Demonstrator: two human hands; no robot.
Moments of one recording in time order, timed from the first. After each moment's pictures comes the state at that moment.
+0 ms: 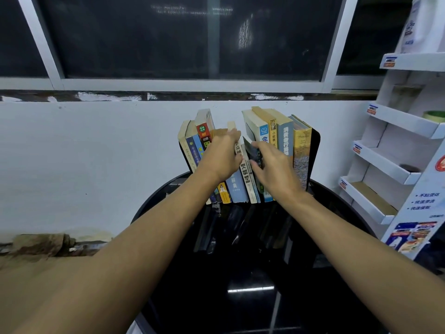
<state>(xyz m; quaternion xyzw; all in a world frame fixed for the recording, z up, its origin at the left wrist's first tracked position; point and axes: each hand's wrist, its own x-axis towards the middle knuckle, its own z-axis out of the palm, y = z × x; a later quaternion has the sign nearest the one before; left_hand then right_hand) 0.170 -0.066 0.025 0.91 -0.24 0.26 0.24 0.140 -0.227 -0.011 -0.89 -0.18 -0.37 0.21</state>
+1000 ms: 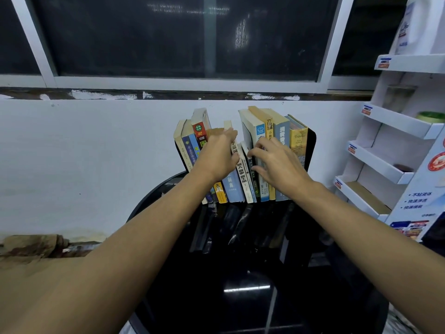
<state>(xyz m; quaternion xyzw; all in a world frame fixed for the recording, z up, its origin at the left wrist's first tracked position) 0.161 -0.067 0.031 0.91 -0.22 0.25 0.23 0.147 -0.251 0.006 -0.91 -0.24 -0.35 0.01</state>
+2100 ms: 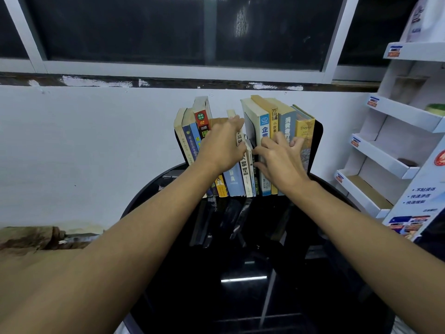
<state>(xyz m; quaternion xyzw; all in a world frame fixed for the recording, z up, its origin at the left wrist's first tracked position) 0.157 -0.074 0.035 0.92 -0.21 0.23 0.23 0.163 -0.251 -0.019 -0.90 -0.16 -0.40 -0.04</state>
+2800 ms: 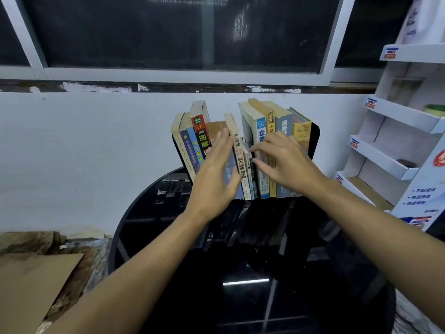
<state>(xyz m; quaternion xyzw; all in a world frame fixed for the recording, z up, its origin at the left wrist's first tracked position) 0.122 -0.061 -0.032 0.83 -0.27 0.29 0.40 0.147 -0.268 0.004 -0.89 -0.29 -0.34 0.08</state>
